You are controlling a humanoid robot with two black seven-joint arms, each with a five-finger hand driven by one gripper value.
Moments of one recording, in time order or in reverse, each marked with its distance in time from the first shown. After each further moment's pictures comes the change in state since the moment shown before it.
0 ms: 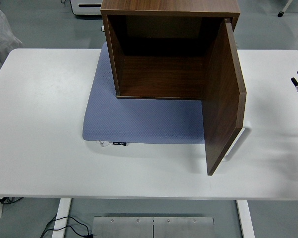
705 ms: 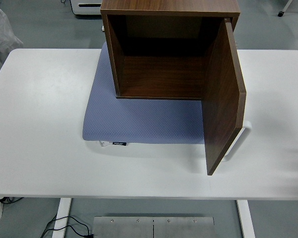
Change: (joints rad) left arm 0.000 0.000 0.000 0.000 0.000 0.000 0.000; right arm -0.369 -0.142 0.098 0.398 0.001 0.018 0.001
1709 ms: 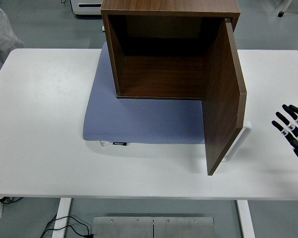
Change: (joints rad) left arm 0.000 0.000 0.000 0.000 0.000 0.000 0.000; right arm -0.207 0.031 -0.112 0.224 -0.098 0.182 0.004
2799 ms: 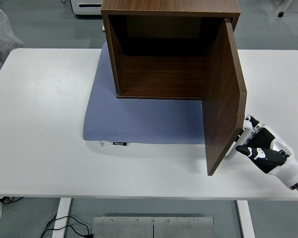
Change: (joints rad) left arm 0.000 0.000 0.000 0.000 0.000 0.000 0.000; right arm 0.188 0.063 -0.254 -0.028 -0.079 0.001 -0.029
